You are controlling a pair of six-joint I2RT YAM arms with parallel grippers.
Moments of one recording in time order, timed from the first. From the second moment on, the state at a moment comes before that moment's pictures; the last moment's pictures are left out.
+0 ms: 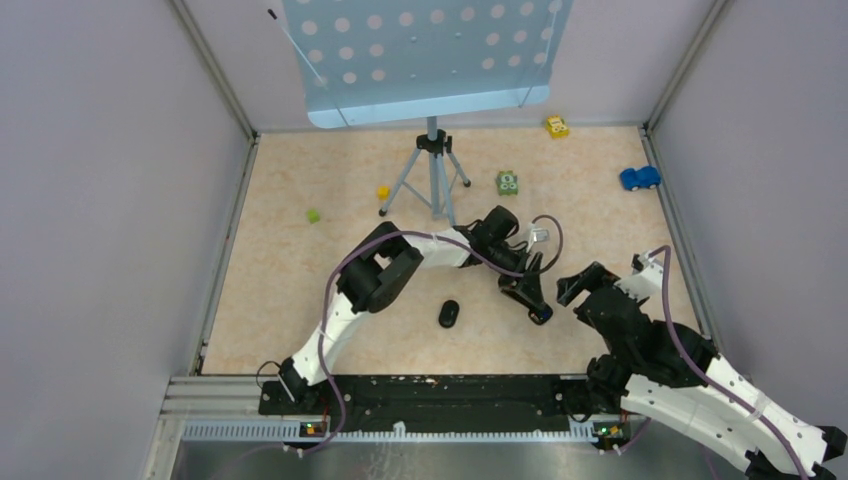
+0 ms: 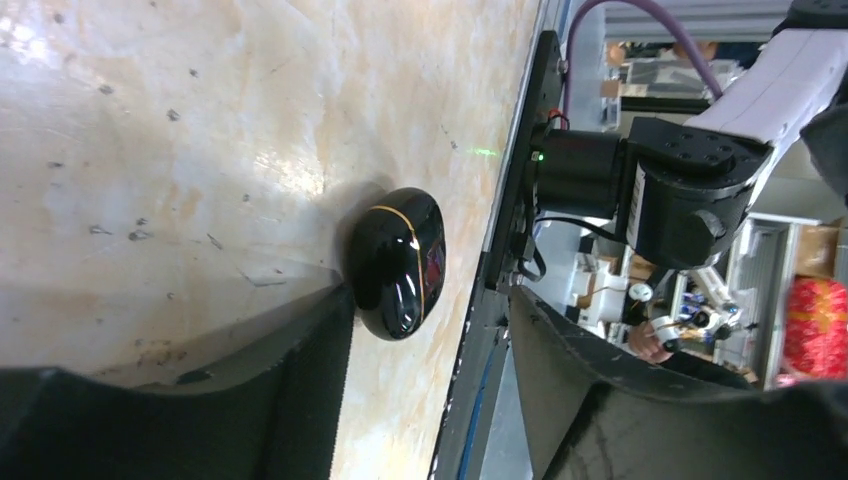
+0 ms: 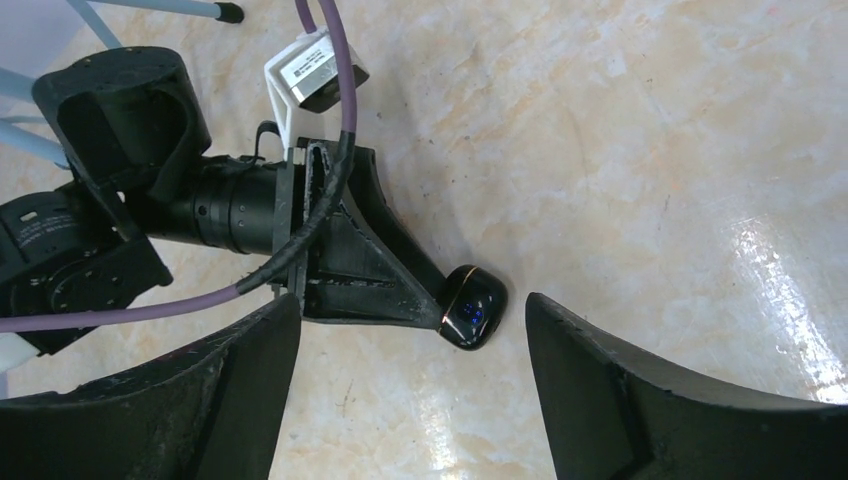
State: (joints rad) left arm -0.90 2.38 1.63 -0.03 1.01 -0.63; right arm 0.92 0.37 0.63 -0.99 0.79 1.16
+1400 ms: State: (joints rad) left arm -0.64 0.92 0.84 -0.52 -0.09 -0.47; right arm 0.80 0.91 0.65 -0.67 0.52 0.86
